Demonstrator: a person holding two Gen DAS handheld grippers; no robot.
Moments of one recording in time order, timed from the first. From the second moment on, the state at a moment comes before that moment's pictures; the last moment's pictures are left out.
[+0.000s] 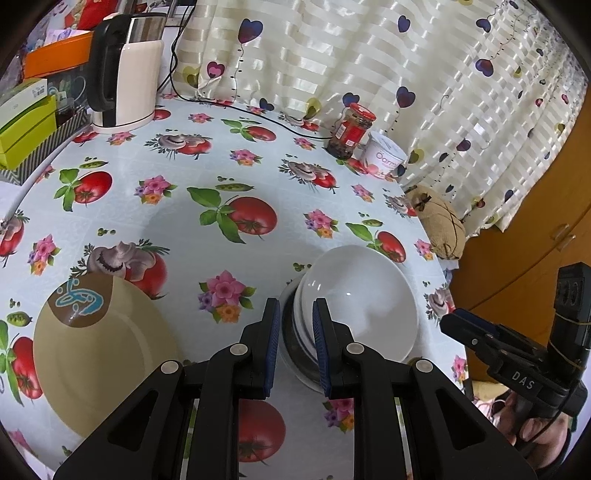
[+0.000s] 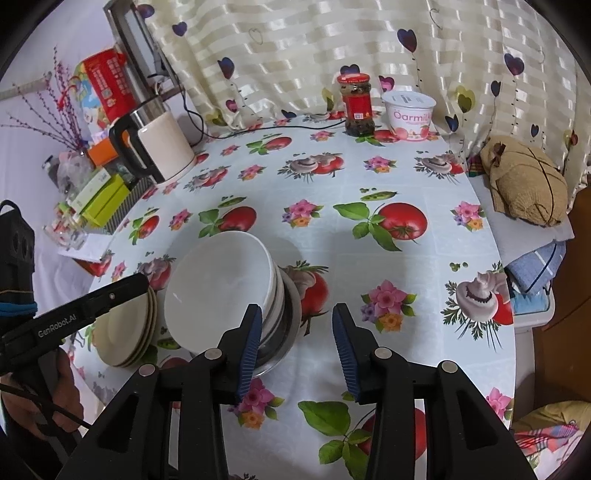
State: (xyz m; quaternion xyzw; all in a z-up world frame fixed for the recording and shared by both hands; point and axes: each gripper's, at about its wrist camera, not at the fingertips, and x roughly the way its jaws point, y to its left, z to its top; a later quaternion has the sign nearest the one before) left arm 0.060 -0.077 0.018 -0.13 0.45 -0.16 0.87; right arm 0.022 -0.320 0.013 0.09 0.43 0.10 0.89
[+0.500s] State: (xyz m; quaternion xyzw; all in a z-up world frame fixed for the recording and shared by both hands) left arm 0.060 -0.072 0.007 -0.13 0.46 -0.18 0.86; right arm 0.019 -0.329 0.004 0.09 0.44 0.10 0.89
